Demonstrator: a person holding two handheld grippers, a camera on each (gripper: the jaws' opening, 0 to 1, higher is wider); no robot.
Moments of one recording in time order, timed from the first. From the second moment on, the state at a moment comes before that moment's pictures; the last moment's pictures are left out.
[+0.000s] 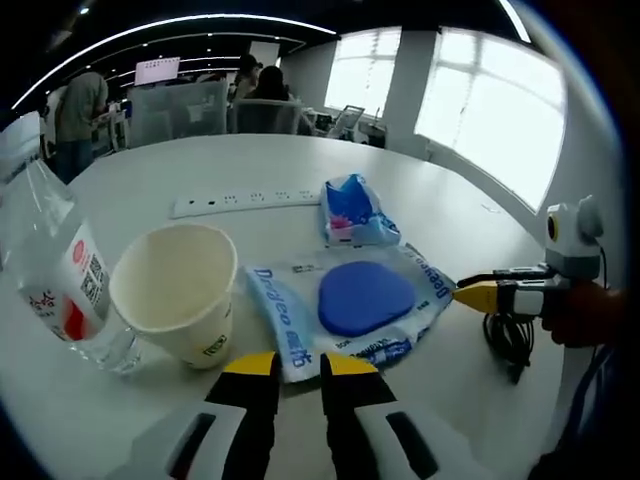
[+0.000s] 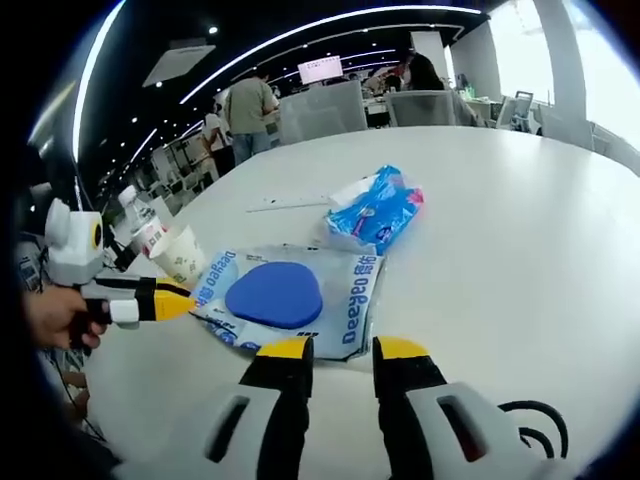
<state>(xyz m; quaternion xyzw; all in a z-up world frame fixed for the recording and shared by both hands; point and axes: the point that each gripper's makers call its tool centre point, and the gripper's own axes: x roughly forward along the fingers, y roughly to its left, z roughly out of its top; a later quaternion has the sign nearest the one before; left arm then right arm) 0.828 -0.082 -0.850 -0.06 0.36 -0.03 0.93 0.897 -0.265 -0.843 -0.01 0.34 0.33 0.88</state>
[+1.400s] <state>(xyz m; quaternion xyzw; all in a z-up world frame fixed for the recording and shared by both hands) 0.834 -0.166 -0.759 -0.07 0.28 -0.05 0.96 0.927 -0.290 -0.756 -0.09 0.27 0.40 0.87</state>
